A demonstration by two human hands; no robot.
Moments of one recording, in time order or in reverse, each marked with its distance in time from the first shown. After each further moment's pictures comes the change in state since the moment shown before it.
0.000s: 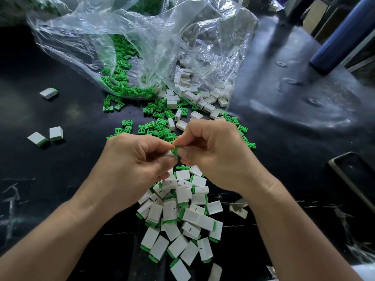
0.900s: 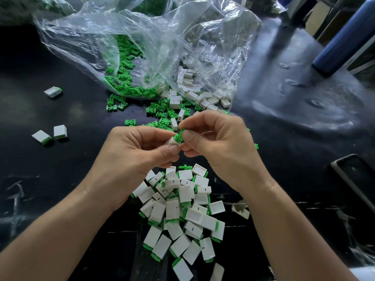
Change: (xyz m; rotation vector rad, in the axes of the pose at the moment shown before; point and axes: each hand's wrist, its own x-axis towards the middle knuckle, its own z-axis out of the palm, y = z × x) left_hand 0.005 0.003 -0.001 -0.439 0.032 -0.176; right_hand 0.001 -0.004 0.002 0.325 0.102 0.088
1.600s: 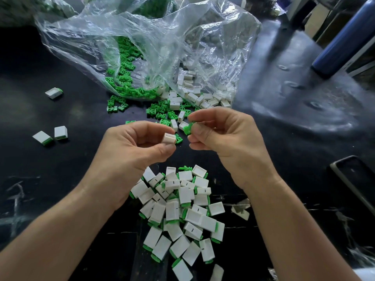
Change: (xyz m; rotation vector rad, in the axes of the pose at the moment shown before) left_hand 0.004 -0.004 -0.001 -0.041 0.099 -0.001; right_hand 0.002 -0.001 -0.008 0.176 0.073 0.053
